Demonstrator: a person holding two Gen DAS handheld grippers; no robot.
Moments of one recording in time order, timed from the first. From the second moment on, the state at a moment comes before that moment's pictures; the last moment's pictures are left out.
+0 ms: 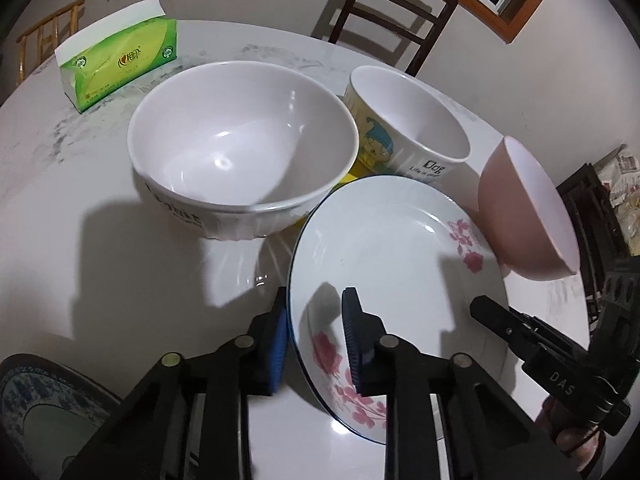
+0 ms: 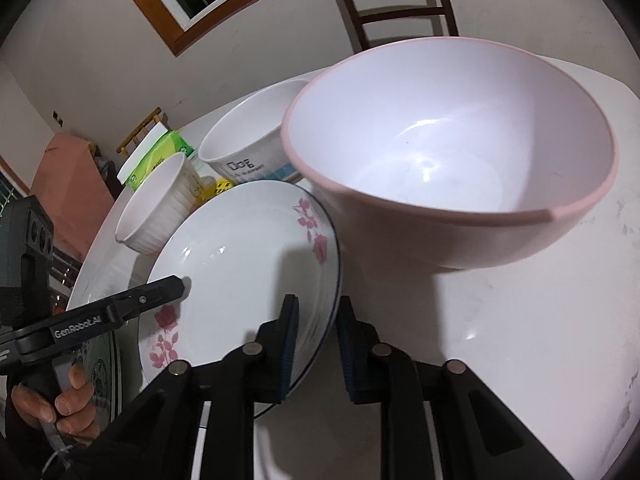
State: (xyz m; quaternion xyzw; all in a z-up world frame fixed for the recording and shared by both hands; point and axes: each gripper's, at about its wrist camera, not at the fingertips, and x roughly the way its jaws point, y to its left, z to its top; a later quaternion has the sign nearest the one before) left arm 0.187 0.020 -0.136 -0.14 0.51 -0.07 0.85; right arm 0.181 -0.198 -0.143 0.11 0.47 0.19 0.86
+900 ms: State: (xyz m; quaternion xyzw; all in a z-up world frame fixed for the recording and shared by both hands) left arm 0.159 0.005 -0.119 -0.10 0.50 -0.08 0.86; right arm 0.149 -0.199 -0.128 0.11 0.46 0.16 0.87
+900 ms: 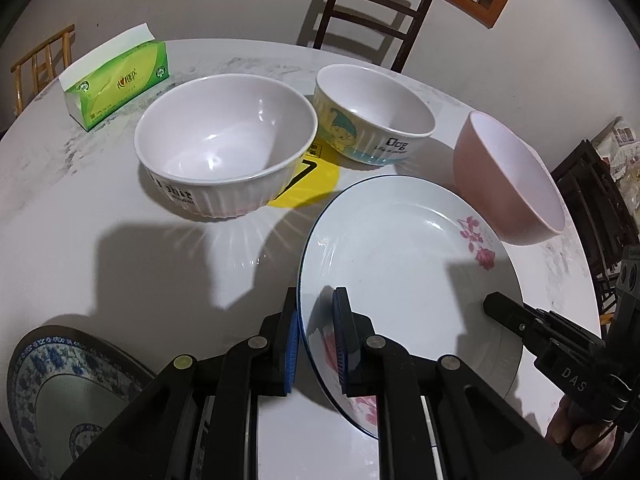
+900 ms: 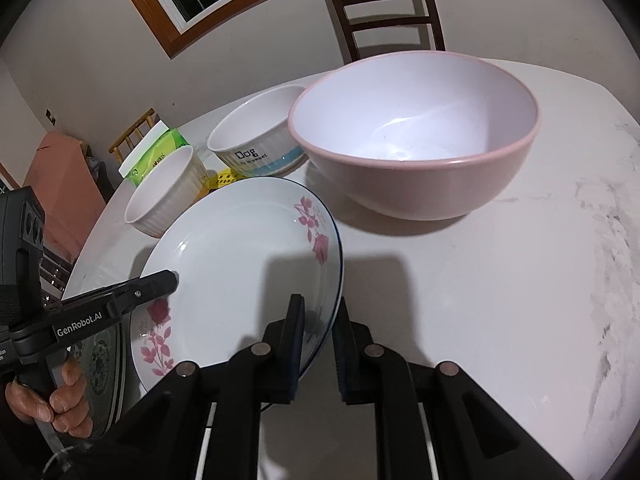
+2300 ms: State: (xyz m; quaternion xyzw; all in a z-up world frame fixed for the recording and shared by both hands) left arm 0.045 0.106 -0.071 -0.15 0.46 0.00 0.87; right arm 0.072 -0.102 -0.088 0.07 0.44 0.24 0.86
